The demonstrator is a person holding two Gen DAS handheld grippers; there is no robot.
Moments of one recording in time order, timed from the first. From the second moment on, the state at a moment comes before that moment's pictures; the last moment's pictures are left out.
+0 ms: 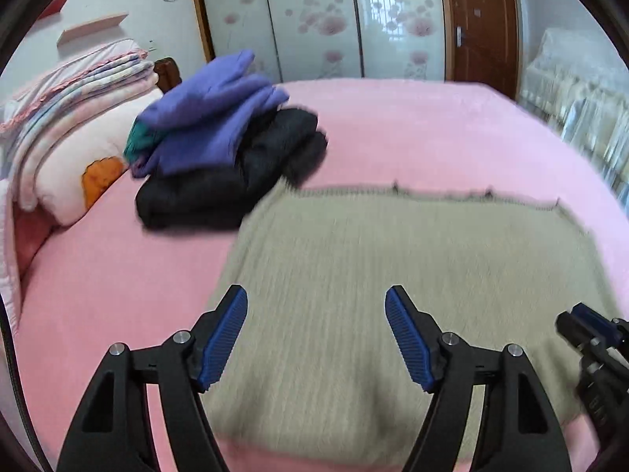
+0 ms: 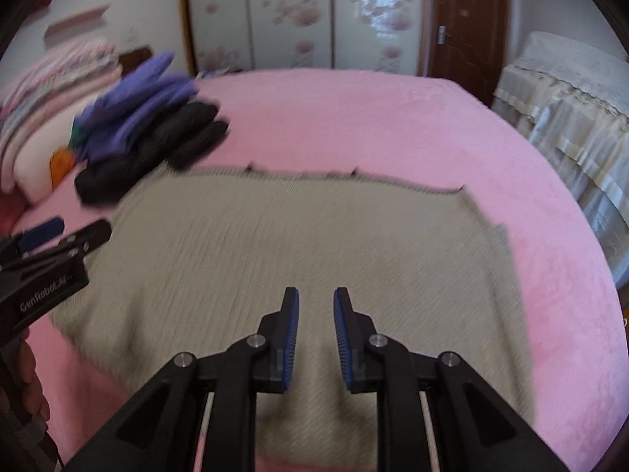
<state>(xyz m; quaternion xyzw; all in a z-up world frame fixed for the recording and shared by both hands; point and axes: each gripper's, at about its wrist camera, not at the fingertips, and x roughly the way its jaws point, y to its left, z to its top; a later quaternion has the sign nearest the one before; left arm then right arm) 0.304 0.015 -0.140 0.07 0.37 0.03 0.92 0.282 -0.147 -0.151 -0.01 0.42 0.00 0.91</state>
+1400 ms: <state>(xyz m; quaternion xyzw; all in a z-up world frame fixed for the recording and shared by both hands) 0.257 0.106 -0.112 -0.01 0.42 0.07 0.90 0.190 -0.237 -0.111 0.13 0.42 -0.10 0.89</state>
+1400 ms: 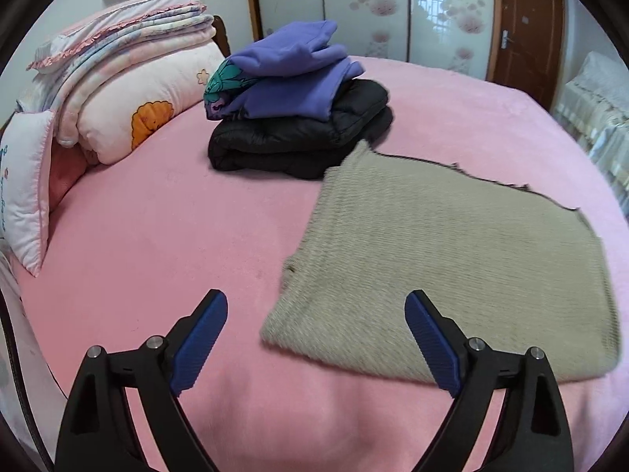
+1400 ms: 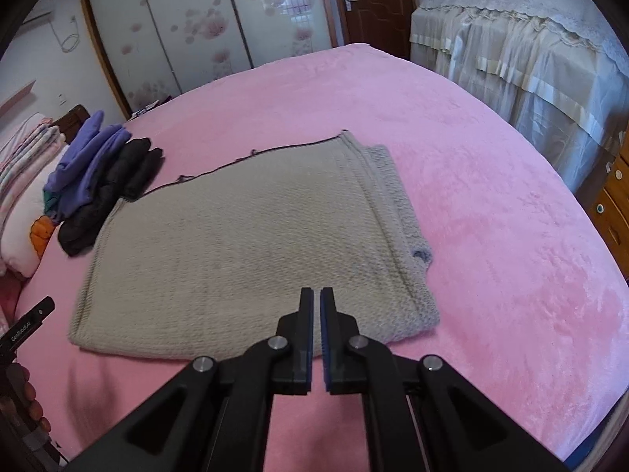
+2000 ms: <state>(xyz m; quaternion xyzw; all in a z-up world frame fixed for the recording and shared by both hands) 0.206 0.105 -0.140 -0.12 0.46 -0.02 0.88 0.160 -0.144 -0.093 0.09 0.35 0.00 0.93</state>
